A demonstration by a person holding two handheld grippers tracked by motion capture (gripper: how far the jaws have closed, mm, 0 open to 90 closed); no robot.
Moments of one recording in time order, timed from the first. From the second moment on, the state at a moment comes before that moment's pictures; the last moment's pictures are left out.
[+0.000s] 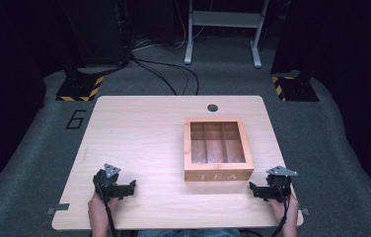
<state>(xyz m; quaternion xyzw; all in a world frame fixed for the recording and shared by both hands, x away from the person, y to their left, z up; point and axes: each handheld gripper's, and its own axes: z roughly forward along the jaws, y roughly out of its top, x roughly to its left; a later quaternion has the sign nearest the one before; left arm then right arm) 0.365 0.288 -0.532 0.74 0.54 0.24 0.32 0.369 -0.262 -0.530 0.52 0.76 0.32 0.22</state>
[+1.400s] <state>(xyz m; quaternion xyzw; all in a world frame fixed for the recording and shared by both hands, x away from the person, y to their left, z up) 0.364 0.287 -0.532 0.74 0.54 0.24 0.31 0.365 -0.256 -0.508 0.49 0.77 0.36 0.21</state>
